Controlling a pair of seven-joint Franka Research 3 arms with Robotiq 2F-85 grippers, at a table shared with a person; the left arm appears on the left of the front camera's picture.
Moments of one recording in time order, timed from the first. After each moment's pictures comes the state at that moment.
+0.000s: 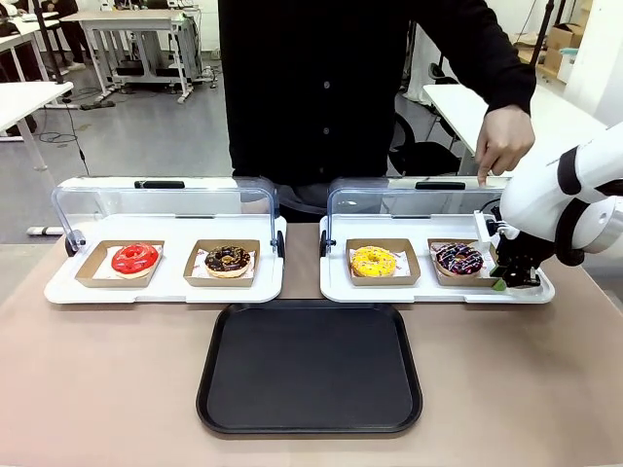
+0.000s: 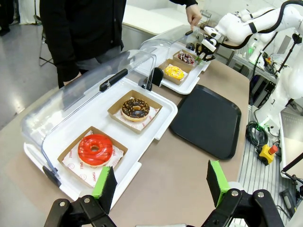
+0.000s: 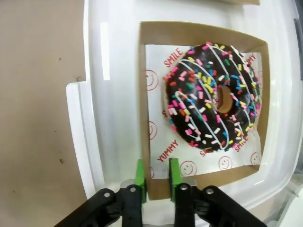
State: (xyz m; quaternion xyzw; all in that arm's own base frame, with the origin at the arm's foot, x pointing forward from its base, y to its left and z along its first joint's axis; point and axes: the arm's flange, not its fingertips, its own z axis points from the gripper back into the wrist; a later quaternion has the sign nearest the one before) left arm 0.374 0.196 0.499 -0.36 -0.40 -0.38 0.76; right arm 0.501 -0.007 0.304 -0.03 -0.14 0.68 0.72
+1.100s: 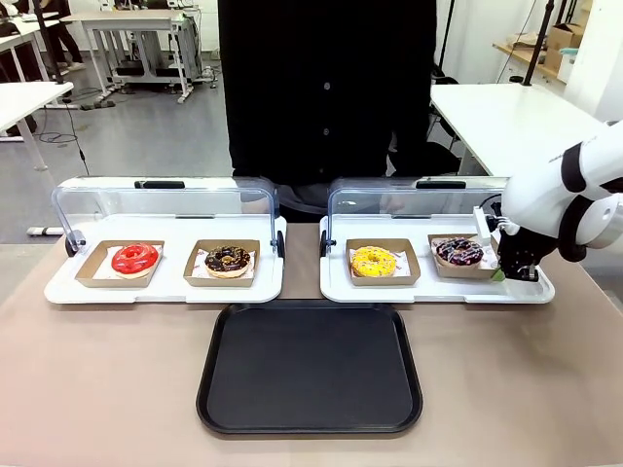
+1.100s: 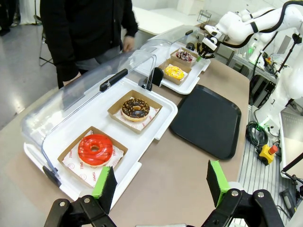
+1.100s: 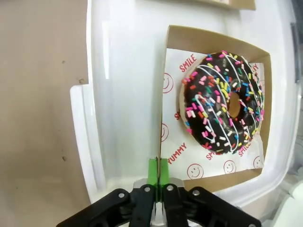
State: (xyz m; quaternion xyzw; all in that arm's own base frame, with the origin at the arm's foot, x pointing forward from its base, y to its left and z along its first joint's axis) left arm 0.374 0.196 0.499 -0.36 -0.40 -0.38 0.76; right arm 0.499 -0.003 0.318 -0.04 -0.15 0.68 0.72
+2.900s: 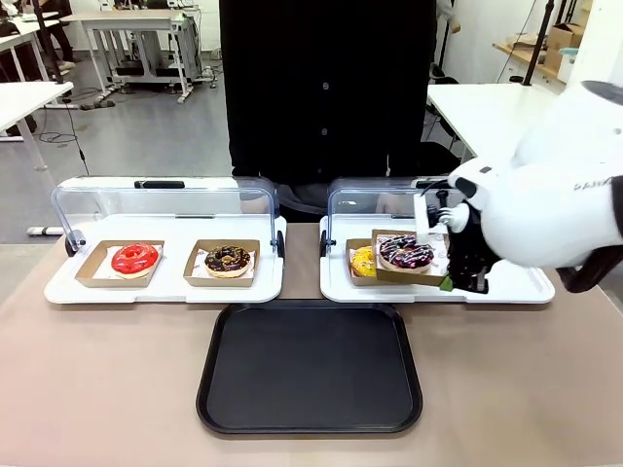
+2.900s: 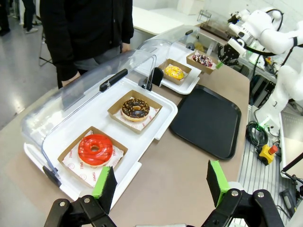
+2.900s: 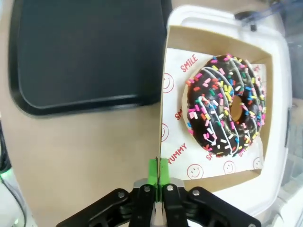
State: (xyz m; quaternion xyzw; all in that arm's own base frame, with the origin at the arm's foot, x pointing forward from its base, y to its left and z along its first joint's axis) left arm 0.374 0.197 0.499 -0.36 -0.40 -0.38 0.76; right arm 0.380 0.152 0.397 -0.02 -0.16 0.67 0.73
